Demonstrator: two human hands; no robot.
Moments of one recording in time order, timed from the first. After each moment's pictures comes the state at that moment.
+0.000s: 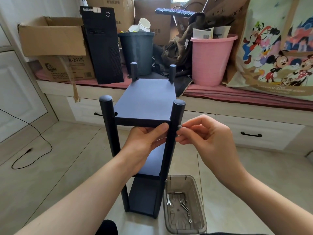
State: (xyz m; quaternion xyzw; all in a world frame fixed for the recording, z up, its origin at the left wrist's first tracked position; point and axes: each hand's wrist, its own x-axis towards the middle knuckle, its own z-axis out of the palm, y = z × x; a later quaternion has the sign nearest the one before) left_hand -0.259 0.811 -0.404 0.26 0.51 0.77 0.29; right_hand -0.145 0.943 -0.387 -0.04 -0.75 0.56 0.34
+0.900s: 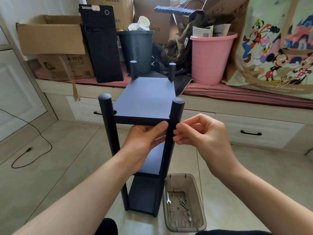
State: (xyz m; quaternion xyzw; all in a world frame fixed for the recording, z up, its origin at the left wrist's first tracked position) left_hand -0.259 0.812 -0.407 0.24 0.50 0.78 0.29; right_hand -0.151 0.944 -0.386 -0.08 -0.69 0.65 0.30
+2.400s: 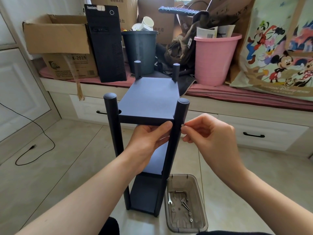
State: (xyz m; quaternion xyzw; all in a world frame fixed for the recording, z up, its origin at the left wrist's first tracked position) left_hand -0.262 0.814 -0.412 0.25 0.49 0.78 0.29; right_hand -0.150 0.943 -0.386 -0.07 -0.81 0.45 0.37
